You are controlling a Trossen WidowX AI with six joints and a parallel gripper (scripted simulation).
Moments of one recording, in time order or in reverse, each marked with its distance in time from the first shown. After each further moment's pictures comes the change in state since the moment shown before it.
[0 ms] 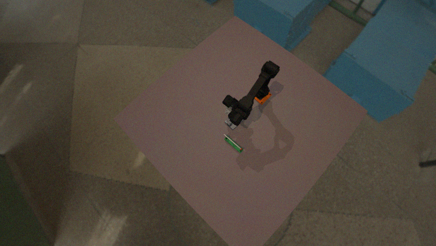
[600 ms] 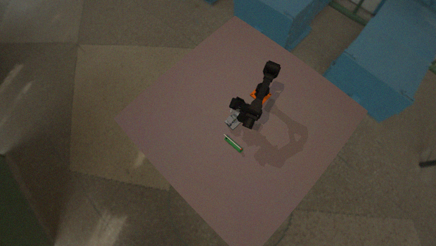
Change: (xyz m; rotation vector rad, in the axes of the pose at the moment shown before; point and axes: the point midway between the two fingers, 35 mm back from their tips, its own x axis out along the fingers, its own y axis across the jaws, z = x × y) arm -0.023 0.016 -0.018 -0.254 0.015 -0.215
